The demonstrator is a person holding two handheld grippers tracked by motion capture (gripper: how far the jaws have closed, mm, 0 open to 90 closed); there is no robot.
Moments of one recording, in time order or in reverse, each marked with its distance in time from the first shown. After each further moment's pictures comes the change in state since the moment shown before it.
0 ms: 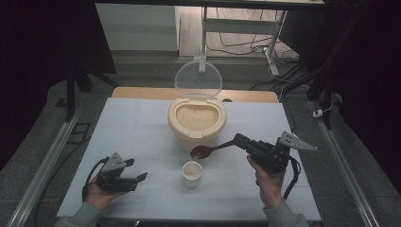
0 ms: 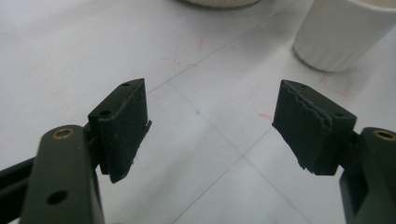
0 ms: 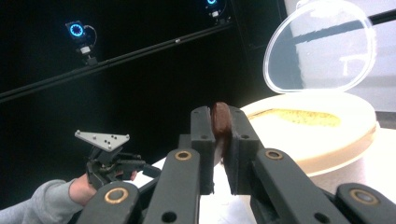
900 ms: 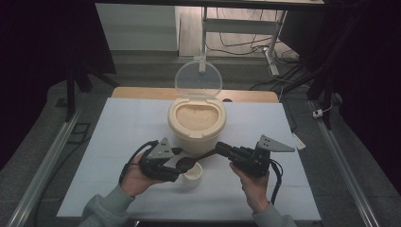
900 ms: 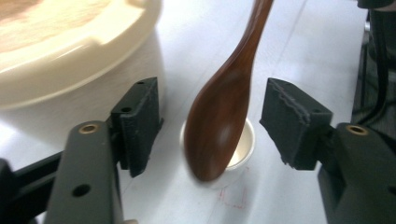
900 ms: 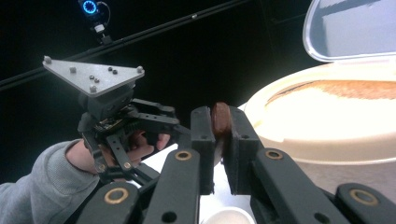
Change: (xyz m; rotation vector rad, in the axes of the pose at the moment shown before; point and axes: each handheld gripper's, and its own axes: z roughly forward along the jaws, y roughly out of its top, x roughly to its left) left arm -0.079 0.117 0.023 -0.053 -0.211 0.284; right arm 0.015 -0.024 0.032 0.090 0.064 0.023
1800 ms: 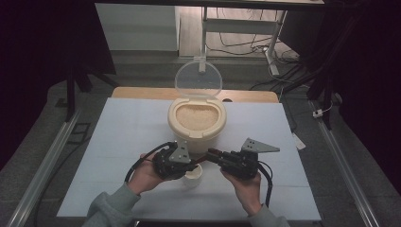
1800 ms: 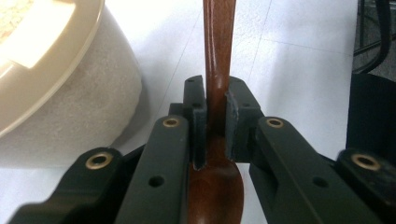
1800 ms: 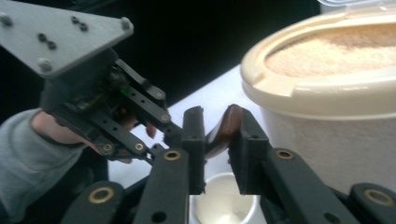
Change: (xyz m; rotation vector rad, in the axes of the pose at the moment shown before) left arm -0.012 0.026 0.028 0.200 -0.075 0.215; right arm 0.006 -0.018 0.022 0.150 -0.045 0.014
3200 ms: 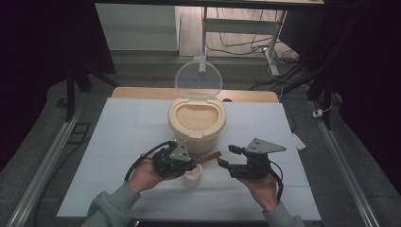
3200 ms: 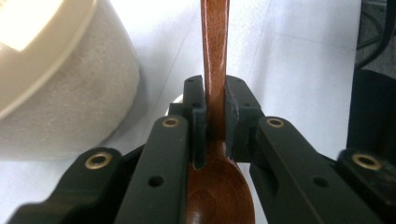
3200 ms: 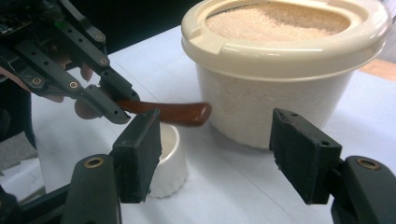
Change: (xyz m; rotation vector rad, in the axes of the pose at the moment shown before) left arm 0.006 -0.003 0.004 0.020 -0.015 -0.032; right arm -0.008 0.006 -0.023 0.194 -0.231 -0.192
